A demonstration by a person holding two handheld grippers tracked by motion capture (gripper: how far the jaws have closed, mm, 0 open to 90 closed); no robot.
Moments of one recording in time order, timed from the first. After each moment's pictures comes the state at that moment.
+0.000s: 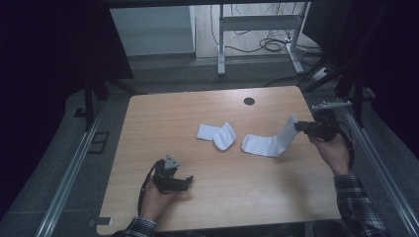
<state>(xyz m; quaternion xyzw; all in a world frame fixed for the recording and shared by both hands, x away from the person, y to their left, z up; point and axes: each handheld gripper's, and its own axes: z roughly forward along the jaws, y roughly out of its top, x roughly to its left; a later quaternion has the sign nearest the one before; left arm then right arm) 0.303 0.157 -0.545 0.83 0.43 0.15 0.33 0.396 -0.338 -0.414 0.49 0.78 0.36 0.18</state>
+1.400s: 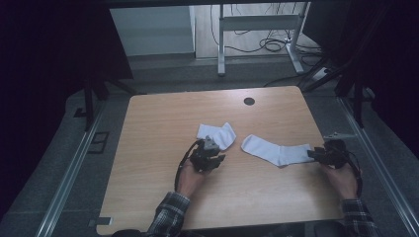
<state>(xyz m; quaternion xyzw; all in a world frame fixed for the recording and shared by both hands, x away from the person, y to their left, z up) 0.363 0.035 -0.508 0.85 0.33 0.13 0.38 0.366 -0.396 -0.510 0.53 0.77 0.31 0.19</state>
